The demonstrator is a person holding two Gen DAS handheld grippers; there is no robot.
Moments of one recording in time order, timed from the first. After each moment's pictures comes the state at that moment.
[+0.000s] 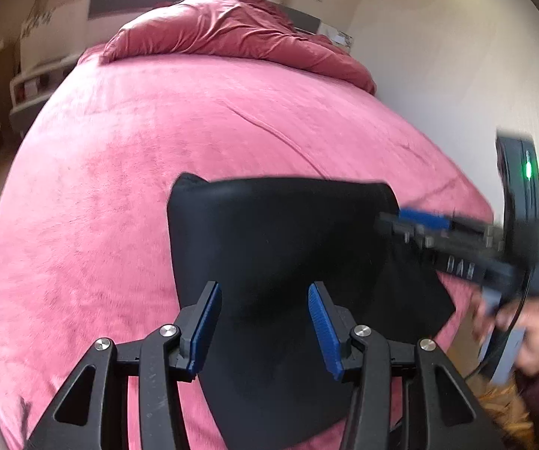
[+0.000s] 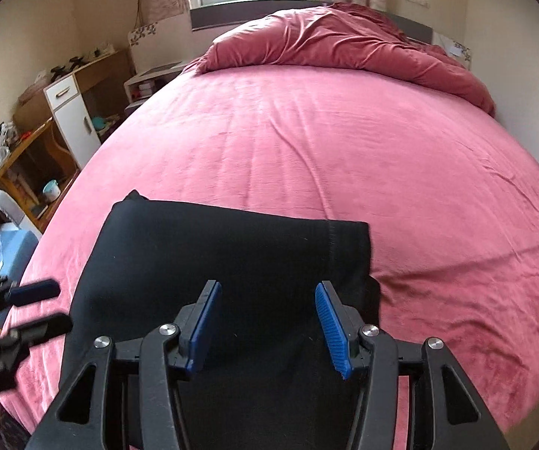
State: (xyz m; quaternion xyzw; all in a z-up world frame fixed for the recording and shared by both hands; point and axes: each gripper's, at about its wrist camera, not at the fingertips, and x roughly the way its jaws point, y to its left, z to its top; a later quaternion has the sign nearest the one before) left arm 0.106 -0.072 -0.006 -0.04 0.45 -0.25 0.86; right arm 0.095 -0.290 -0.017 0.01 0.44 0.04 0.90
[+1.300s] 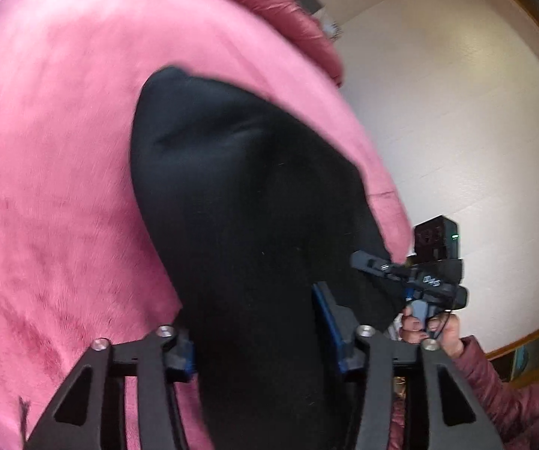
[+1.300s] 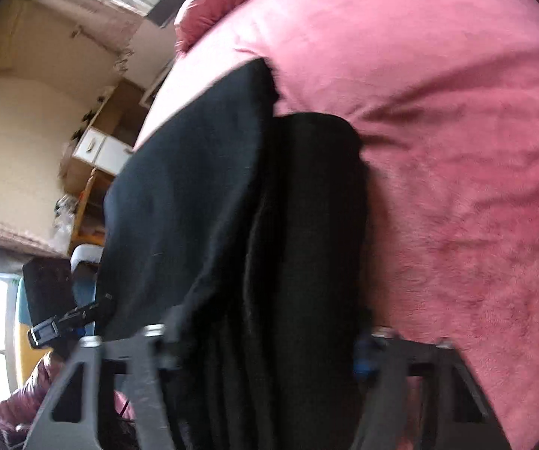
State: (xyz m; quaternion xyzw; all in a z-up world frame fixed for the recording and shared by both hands) left arm 0.122 -0.036 -0.075 -0.21 0.51 -0.38 0.74; right arm 0.078 -0.382 -0.109 0.28 0.51 0.16 0.80
